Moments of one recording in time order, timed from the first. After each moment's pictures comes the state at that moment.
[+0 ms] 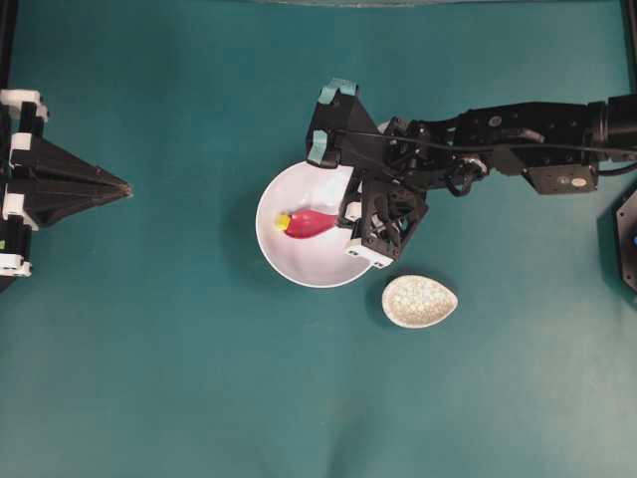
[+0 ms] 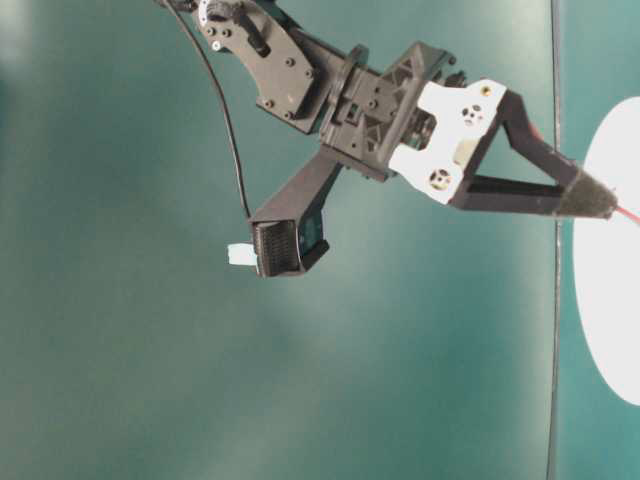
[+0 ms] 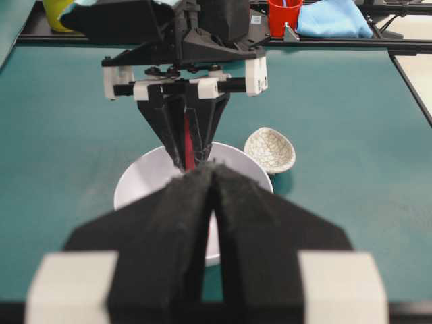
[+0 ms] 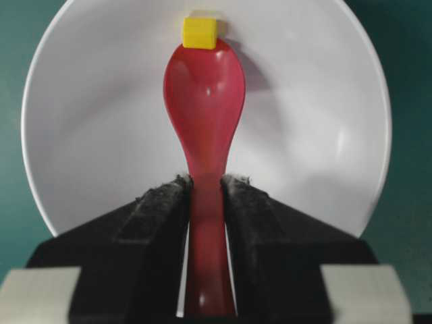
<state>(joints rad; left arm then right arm) 0.00 -0.96 1.17 0.01 -0.14 0.00 -0.12 0.08 0.45 0.27 0.45 0.01</state>
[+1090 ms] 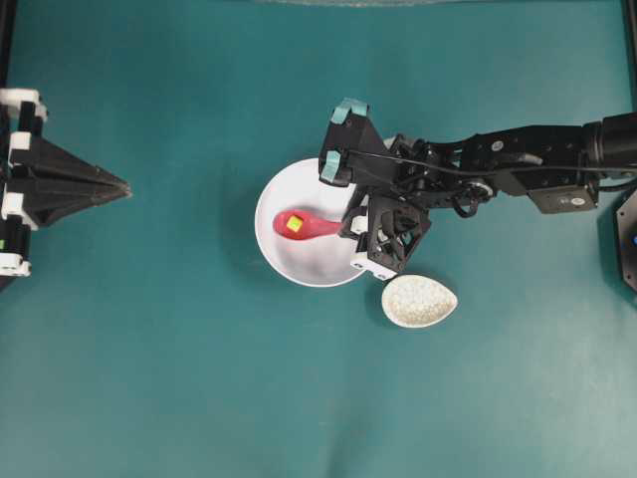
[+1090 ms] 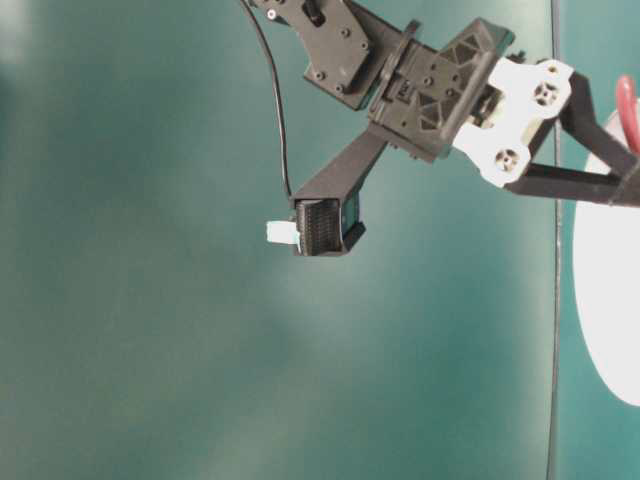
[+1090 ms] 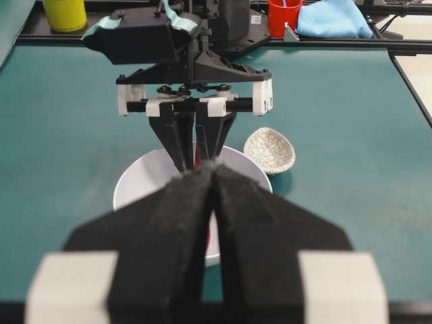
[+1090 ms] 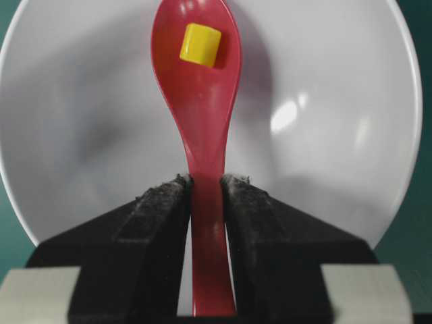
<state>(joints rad) 0.00 -0.96 1.17 0.01 -0.14 -0.01 -0.09 0.10 0.54 0.28 0.30 0.02</state>
